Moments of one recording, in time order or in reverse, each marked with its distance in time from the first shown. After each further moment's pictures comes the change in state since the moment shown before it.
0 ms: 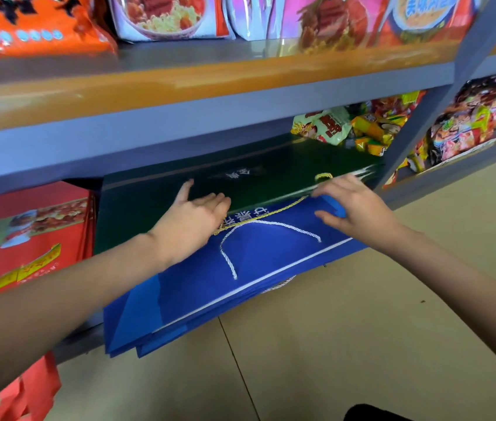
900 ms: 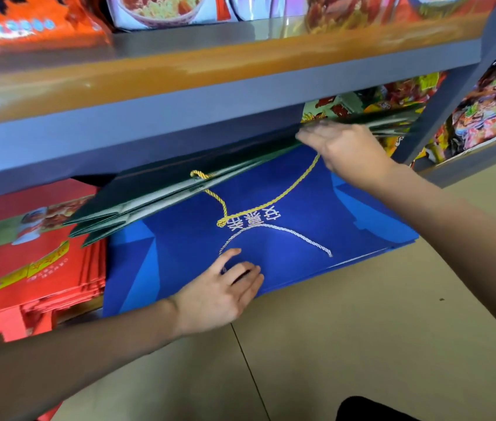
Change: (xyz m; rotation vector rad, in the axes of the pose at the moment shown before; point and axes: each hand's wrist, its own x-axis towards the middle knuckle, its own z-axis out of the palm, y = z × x) left_hand -0.060 0.072 0.033 0.117 0.111 0.425; right_hand 0.079 0.003 -0.015 -0.339 0.218 -0.359
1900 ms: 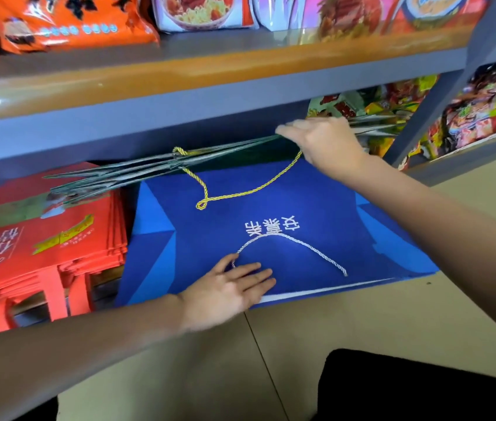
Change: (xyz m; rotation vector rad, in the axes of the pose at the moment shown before) left_hand -0.022 0.029 -0.038 -0.376 -0.144 -0.146; right_hand 0.026 -0.046 -0.027 0.002 -0.021 0.028
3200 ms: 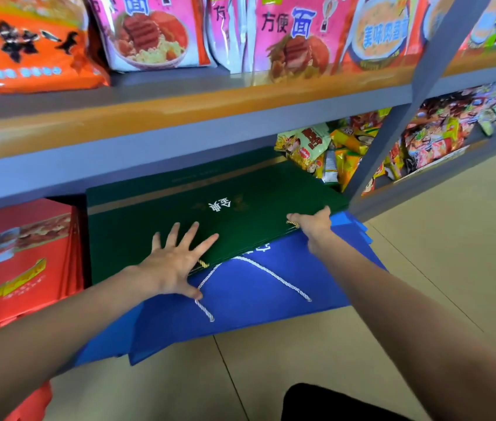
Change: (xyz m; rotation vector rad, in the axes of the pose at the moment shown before) left_hand 0.055 -0.089 -0.027 -0.222 -0.631 -0.563; right_hand -0.069 -0.008 0.072 1.169 0.007 1.795
